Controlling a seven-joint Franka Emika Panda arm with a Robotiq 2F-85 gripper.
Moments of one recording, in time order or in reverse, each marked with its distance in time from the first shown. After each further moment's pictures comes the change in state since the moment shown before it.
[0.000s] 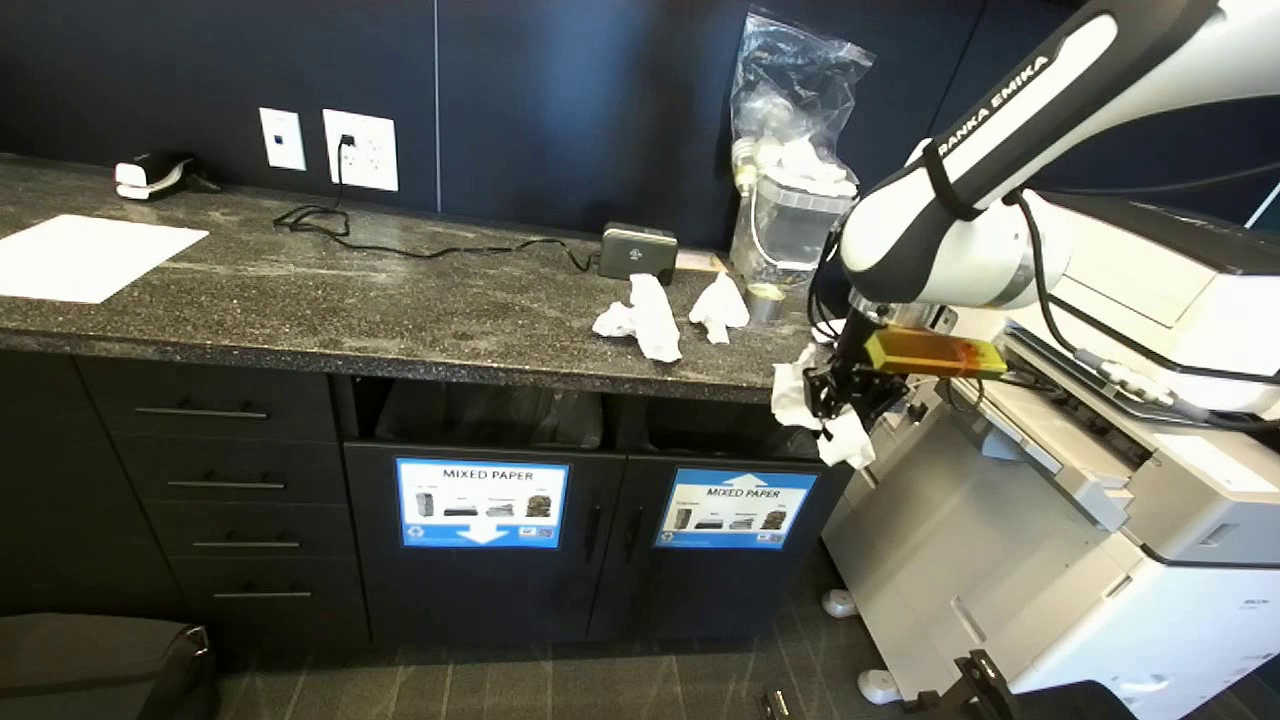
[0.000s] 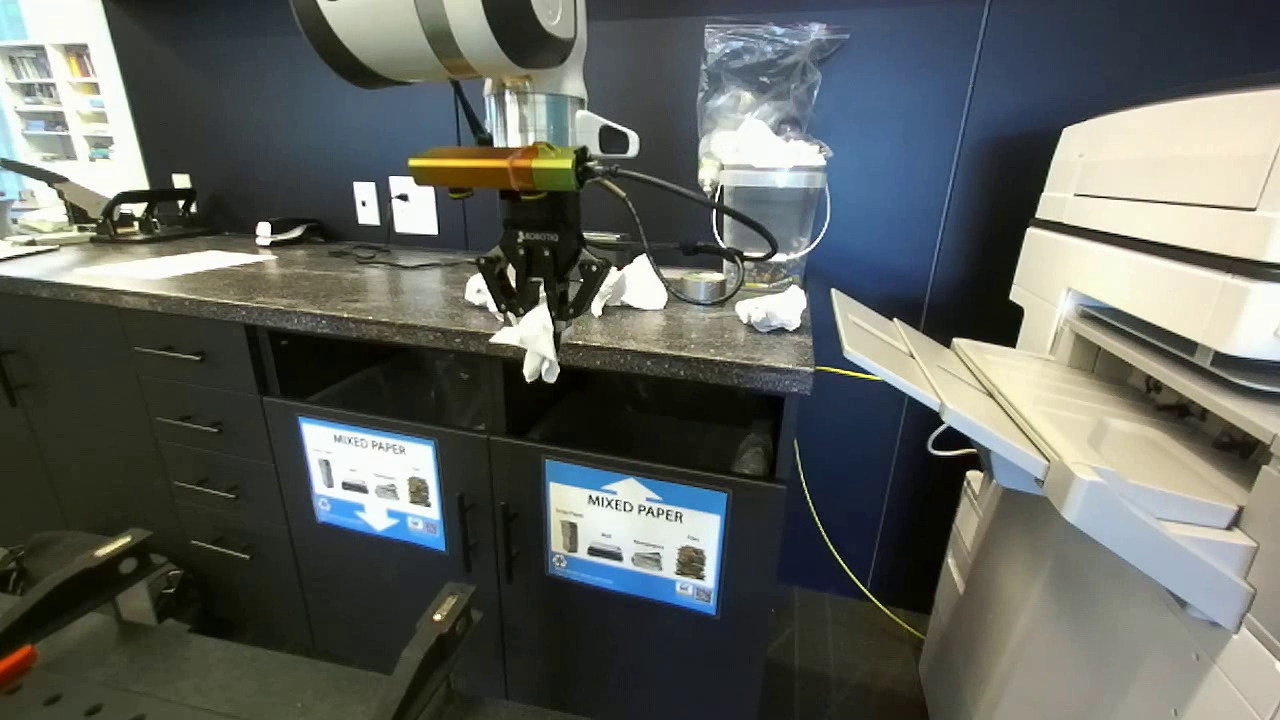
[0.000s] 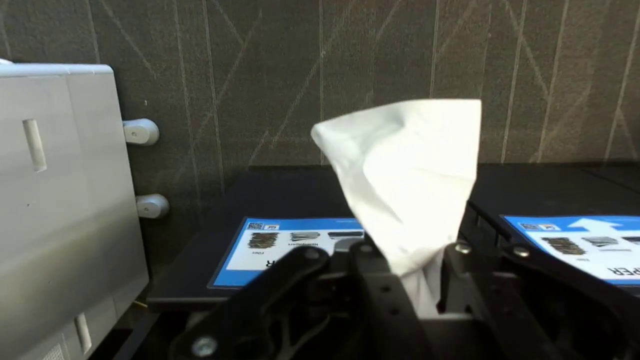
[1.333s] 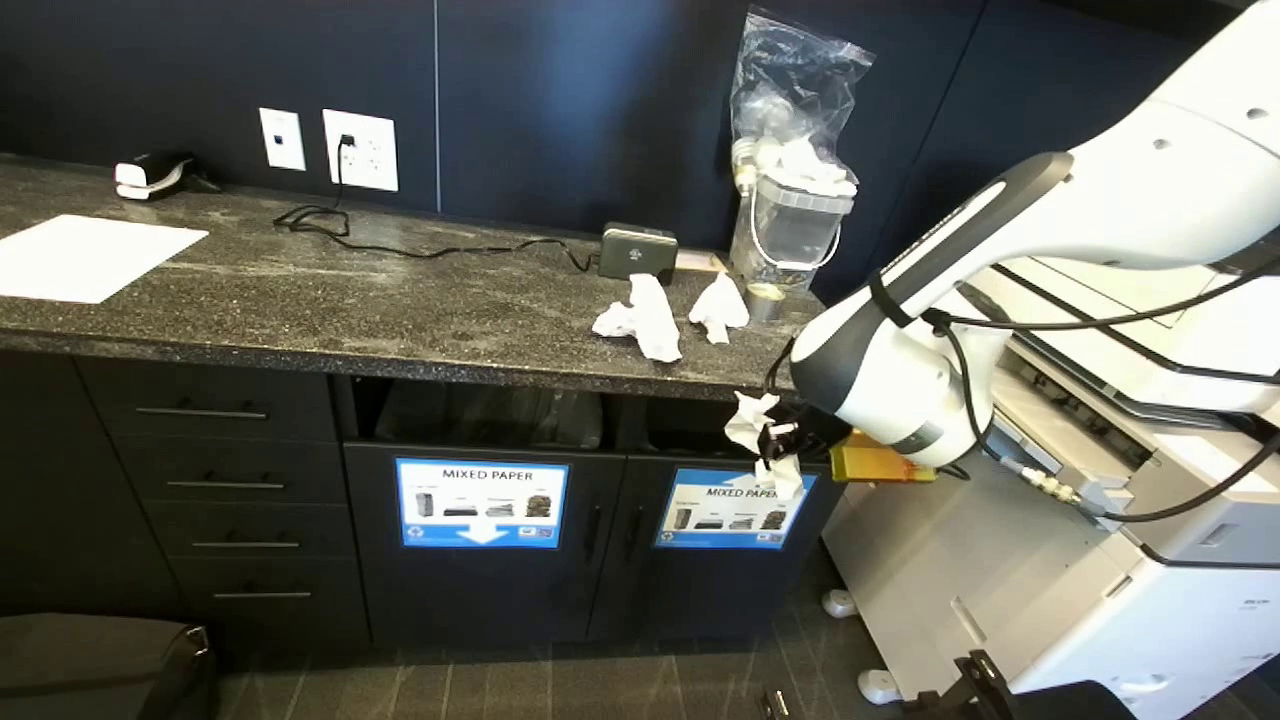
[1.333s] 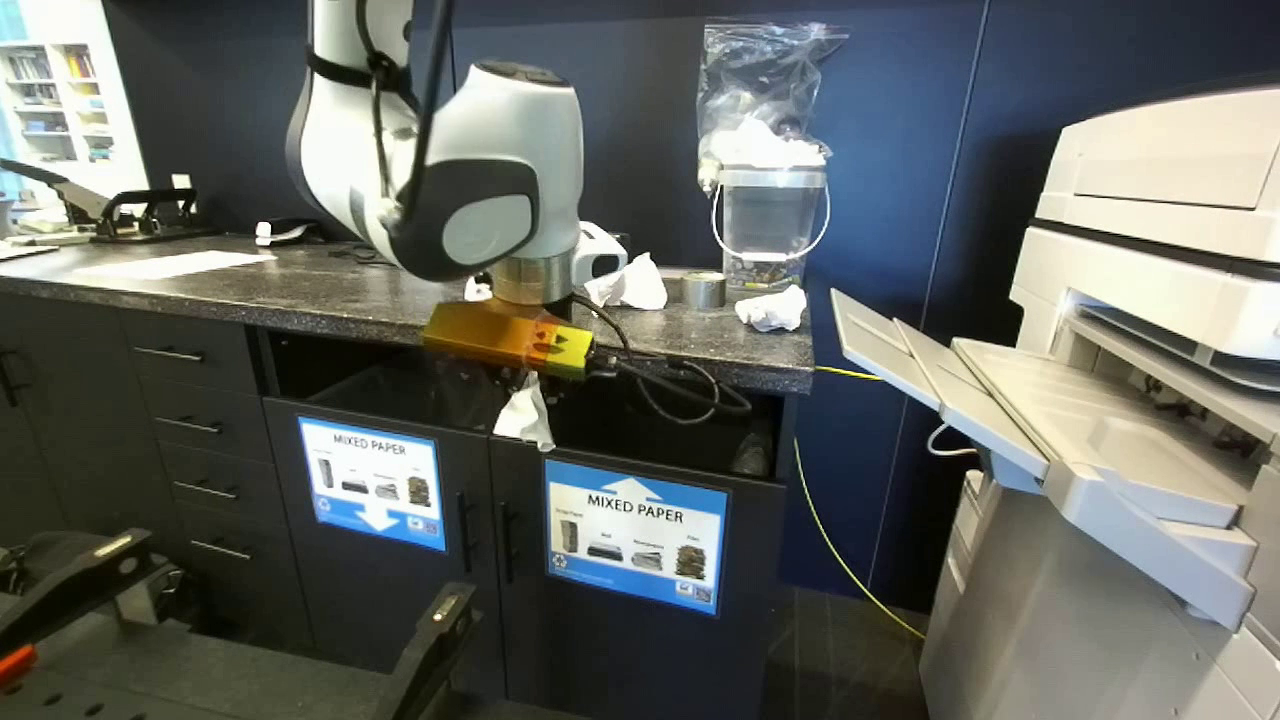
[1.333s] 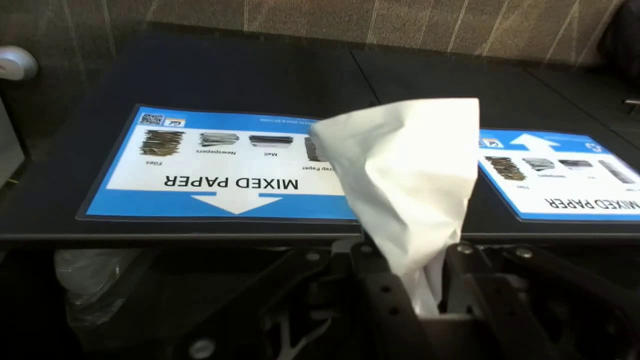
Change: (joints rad) arm -0.545 0.404 0.573 -0.056 0.340 0.742 -0.576
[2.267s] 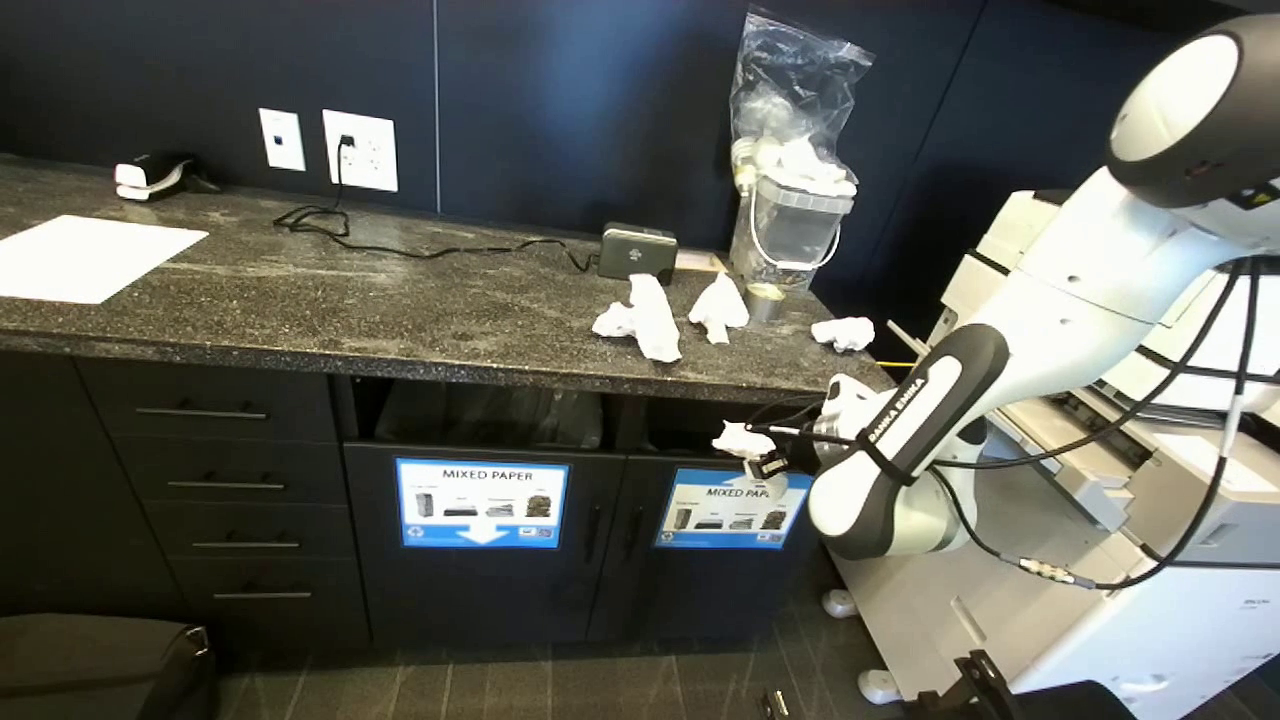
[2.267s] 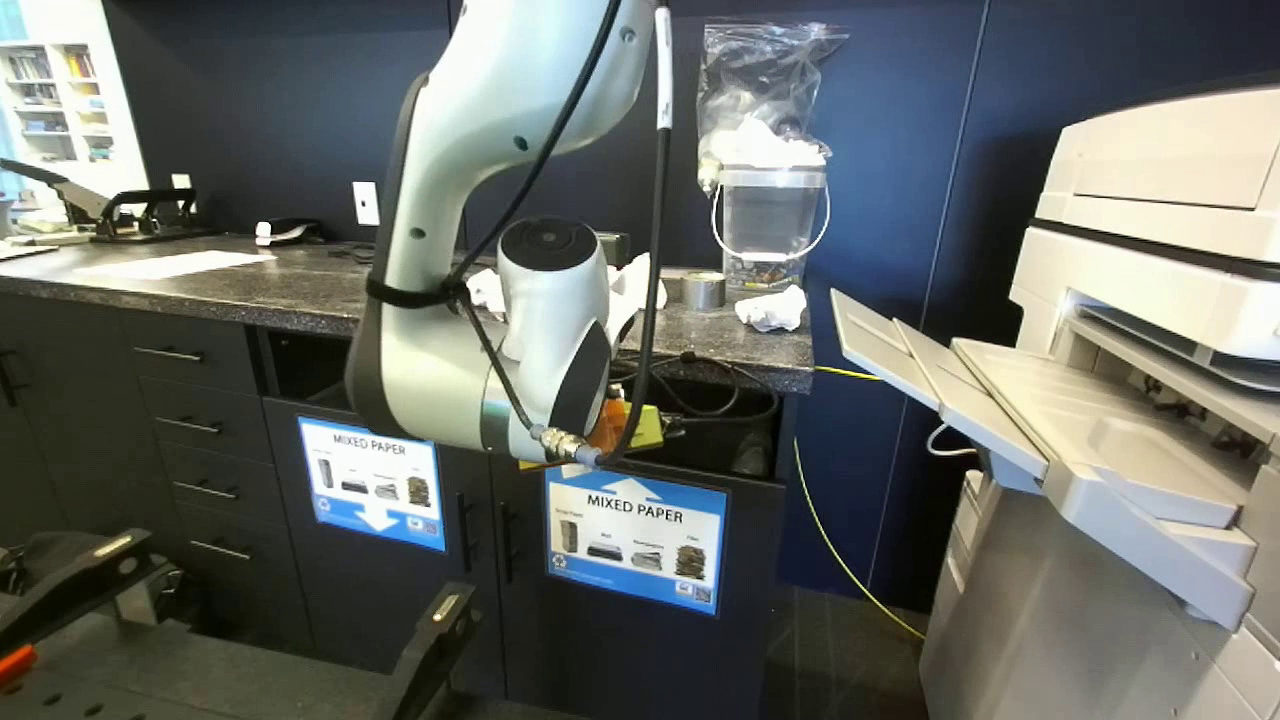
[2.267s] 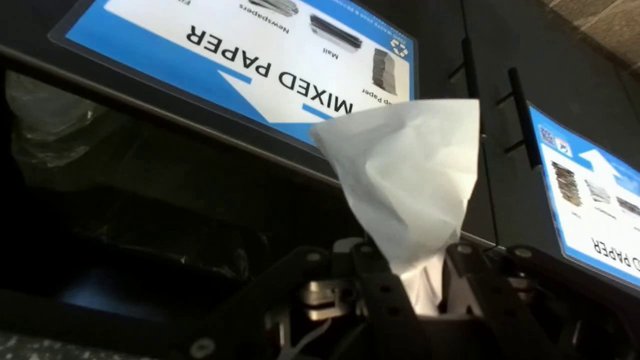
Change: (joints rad) arm 0.226 0.360 -0.405 0.237 -0.682 0.472 0.140
